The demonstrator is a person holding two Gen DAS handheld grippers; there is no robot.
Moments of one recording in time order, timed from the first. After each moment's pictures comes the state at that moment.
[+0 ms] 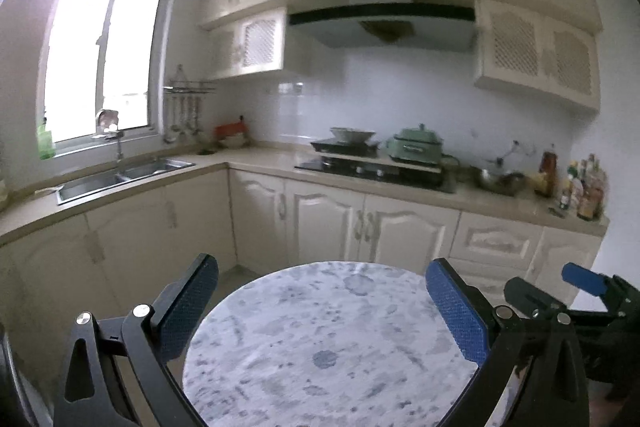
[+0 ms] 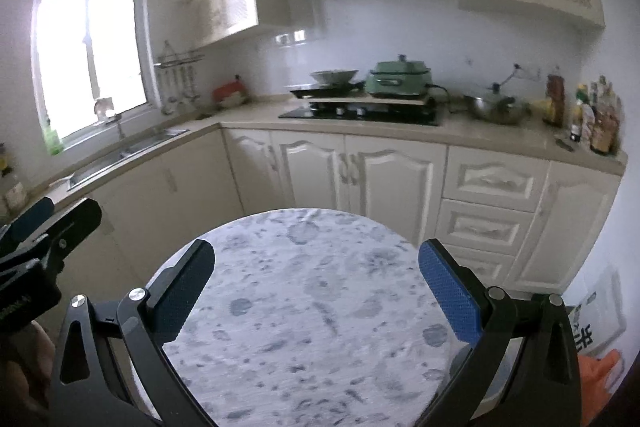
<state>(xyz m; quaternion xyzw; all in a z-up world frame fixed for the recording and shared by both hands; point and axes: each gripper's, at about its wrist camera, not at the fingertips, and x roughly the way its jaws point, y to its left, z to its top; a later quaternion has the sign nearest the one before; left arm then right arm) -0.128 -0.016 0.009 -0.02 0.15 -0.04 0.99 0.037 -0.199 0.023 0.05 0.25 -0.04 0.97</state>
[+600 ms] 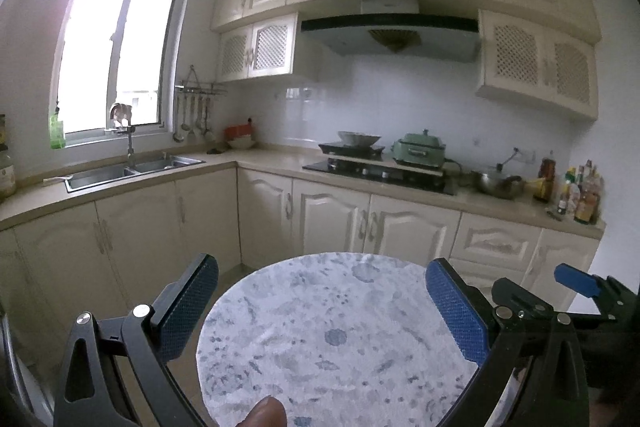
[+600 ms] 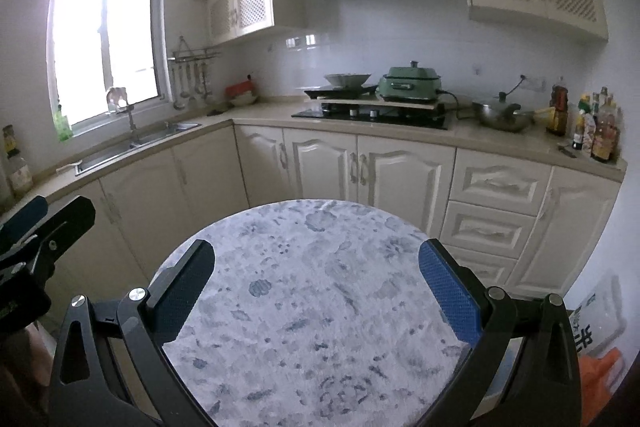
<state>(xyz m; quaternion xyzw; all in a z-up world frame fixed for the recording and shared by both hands) -0.177 -0.016 -0.017 -0.03 0.14 -0.04 0.99 -0.003 -0.162 0.002 0.03 0.24 -0.04 0.97</state>
